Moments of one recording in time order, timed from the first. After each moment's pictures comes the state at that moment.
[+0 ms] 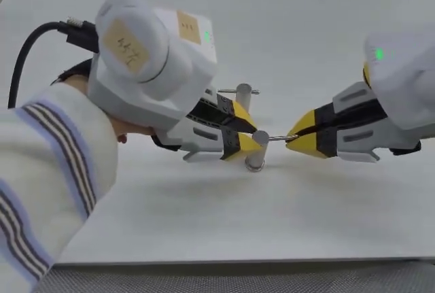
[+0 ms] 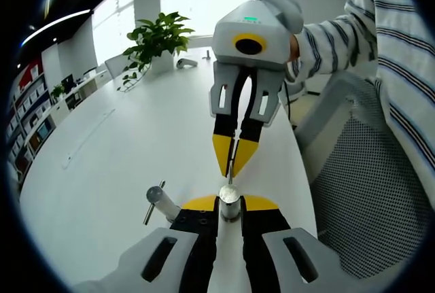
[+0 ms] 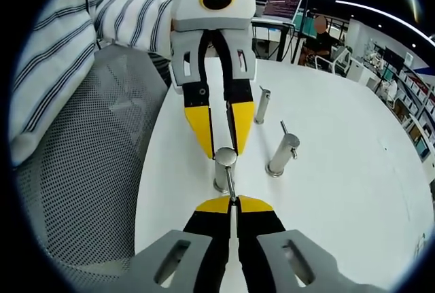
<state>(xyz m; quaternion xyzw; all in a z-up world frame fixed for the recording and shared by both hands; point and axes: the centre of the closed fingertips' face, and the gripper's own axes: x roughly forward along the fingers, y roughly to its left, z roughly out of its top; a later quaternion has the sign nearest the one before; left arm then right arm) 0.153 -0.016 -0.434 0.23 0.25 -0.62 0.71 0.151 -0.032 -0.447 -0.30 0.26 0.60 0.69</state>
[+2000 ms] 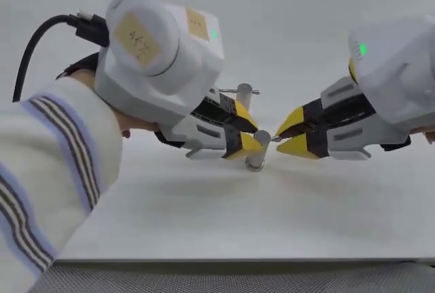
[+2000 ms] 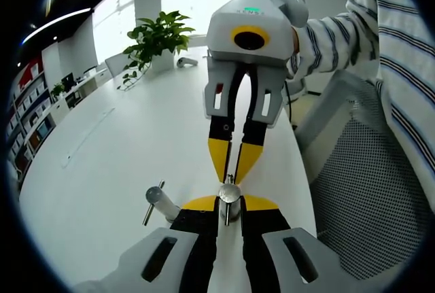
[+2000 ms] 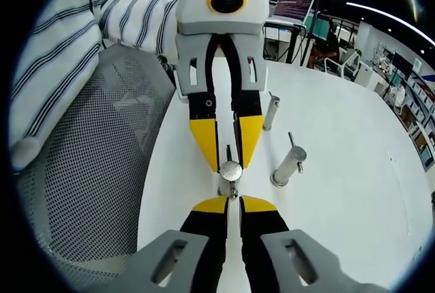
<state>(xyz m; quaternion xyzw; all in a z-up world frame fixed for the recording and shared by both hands) 0.152 -0.015 -0.434 0.23 0.25 -0.62 0.71 0.151 -0.026 -0.449 -0.31 0.26 0.62 0.67</state>
